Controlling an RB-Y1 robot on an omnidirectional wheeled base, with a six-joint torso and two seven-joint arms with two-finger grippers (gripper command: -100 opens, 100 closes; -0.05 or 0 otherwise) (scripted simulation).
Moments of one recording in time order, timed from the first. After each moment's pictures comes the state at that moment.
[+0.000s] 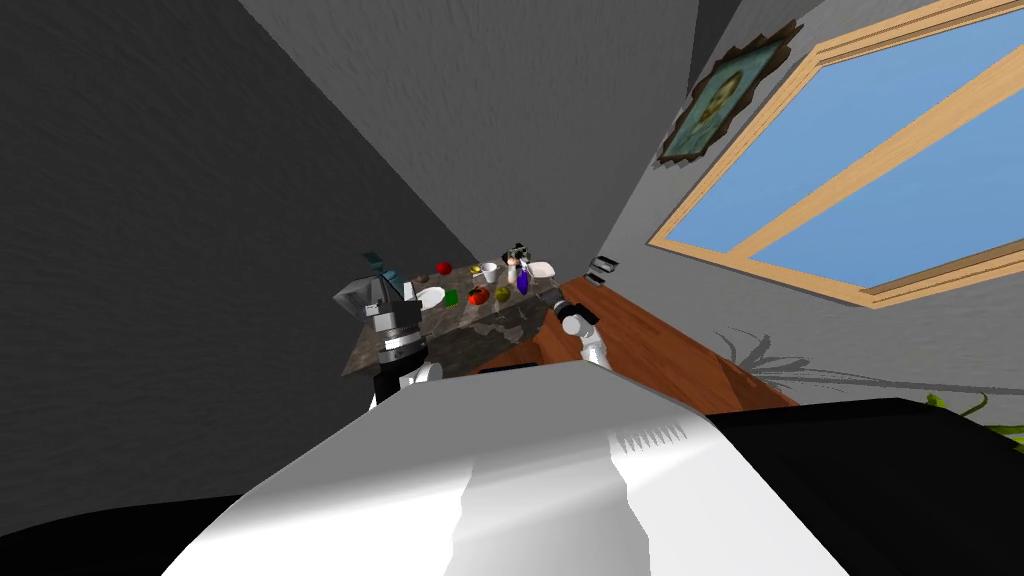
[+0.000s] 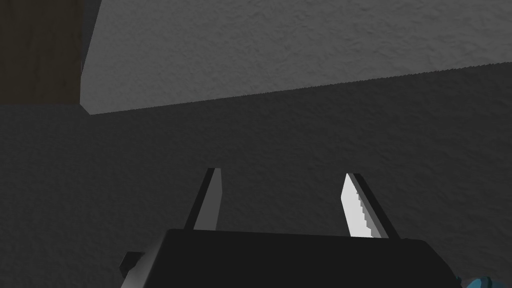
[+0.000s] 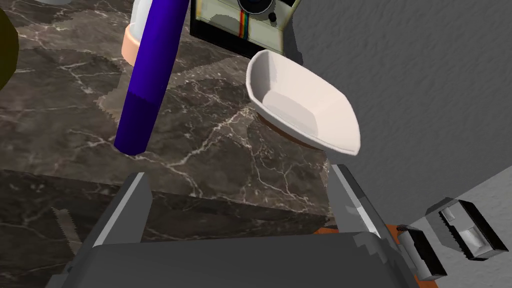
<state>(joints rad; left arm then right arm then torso) 0.53 0.02 -0.05 -2.23 0.11 -0.56 0.05 0.12 -0.17 -0.04 -1.80 -0.74 0.37 -0.50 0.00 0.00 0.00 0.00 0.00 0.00</state>
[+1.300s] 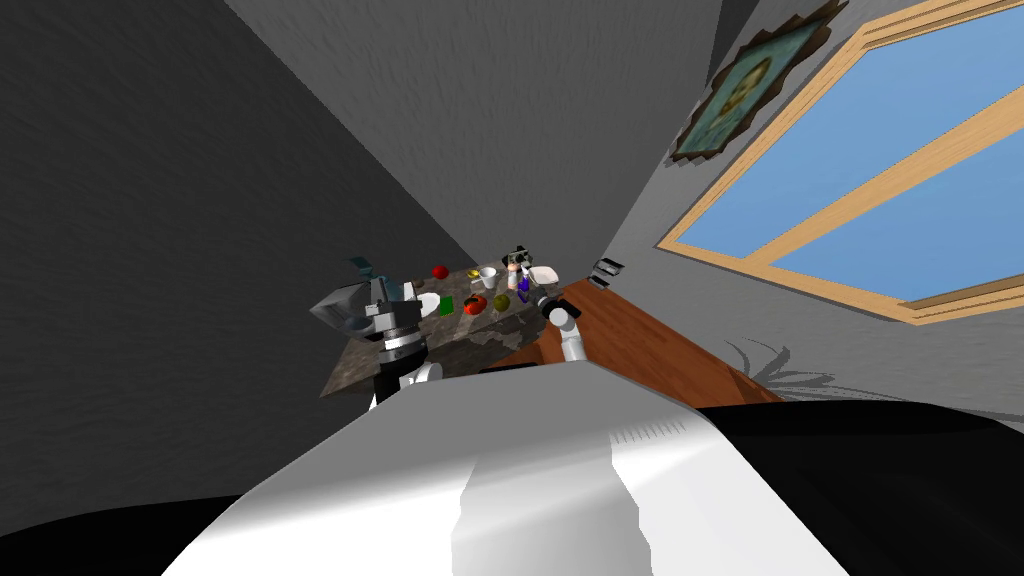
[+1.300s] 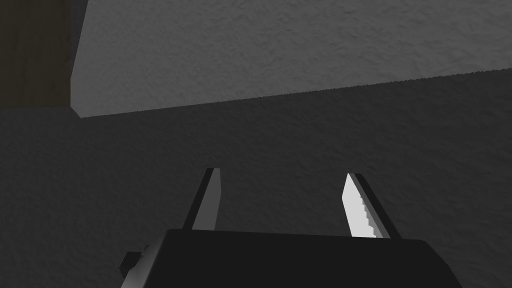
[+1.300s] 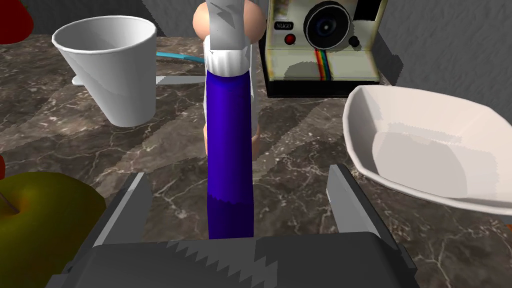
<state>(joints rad) 0.53 0.02 -0.05 -2.23 0.11 -0.56 0.05 0.01 0.04 -0.07 -1.74 -0.87 0.51 -0.62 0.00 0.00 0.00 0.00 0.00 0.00</state>
